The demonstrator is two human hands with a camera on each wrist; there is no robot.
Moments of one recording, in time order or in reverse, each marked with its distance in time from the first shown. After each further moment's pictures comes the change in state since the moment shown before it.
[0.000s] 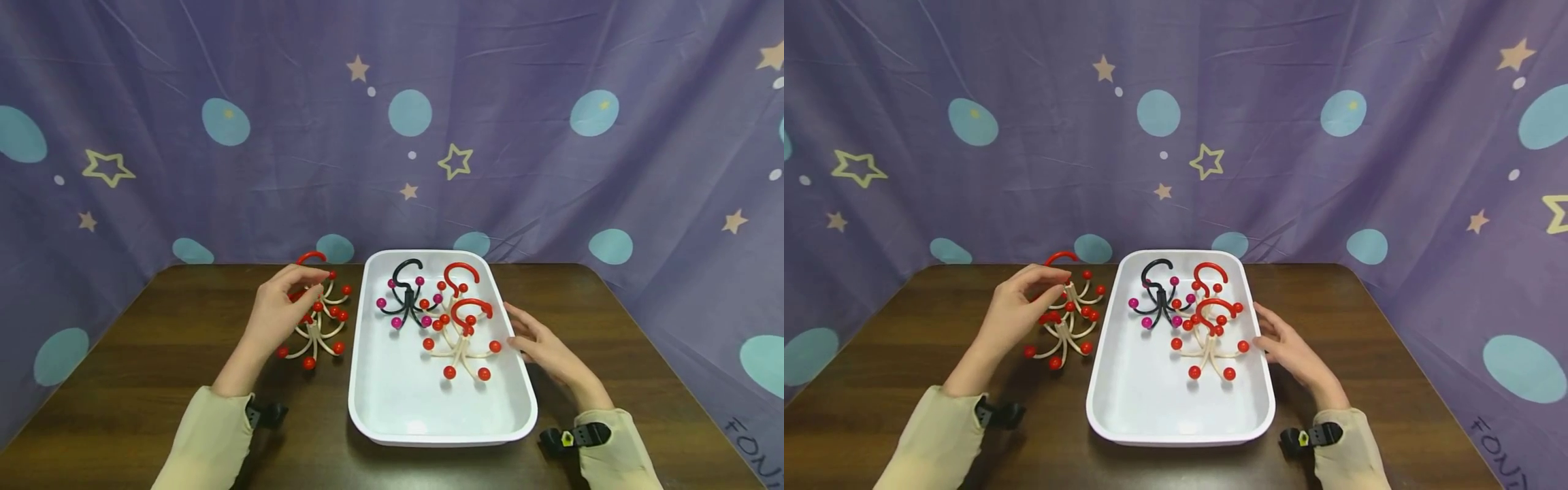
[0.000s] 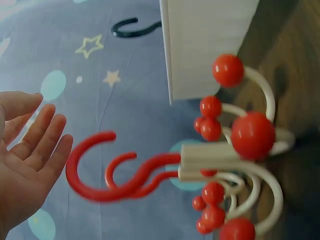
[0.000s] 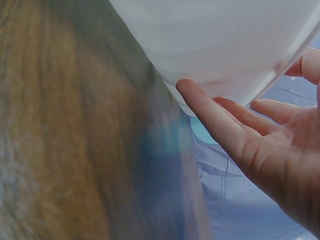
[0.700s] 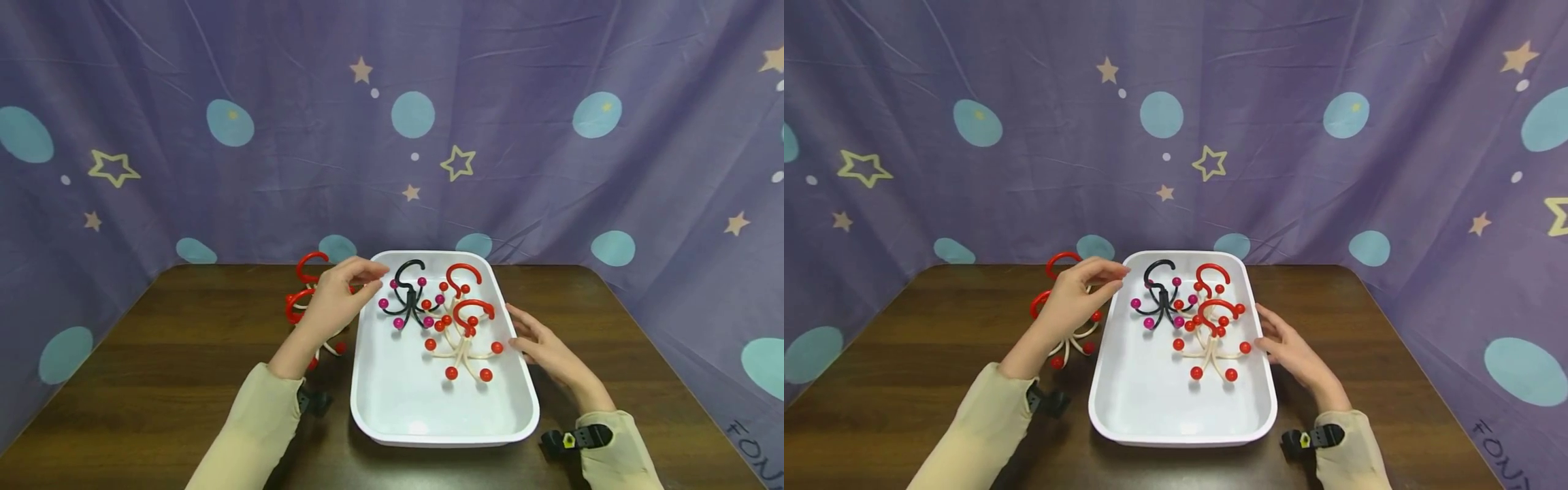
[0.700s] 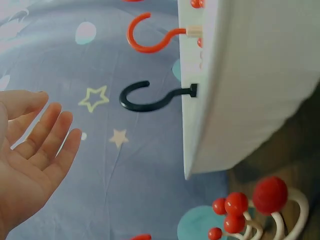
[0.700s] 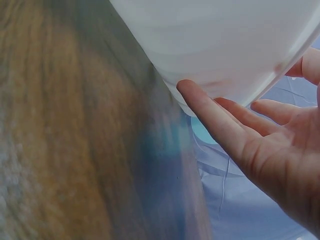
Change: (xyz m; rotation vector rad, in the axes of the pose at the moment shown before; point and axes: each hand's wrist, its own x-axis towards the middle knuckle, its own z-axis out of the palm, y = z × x) left_hand 0.023 0.043 0.049 -0.094 -0.161 0.028; right_hand 0.000 -0.001 0.000 -0.006 0.005 0.010
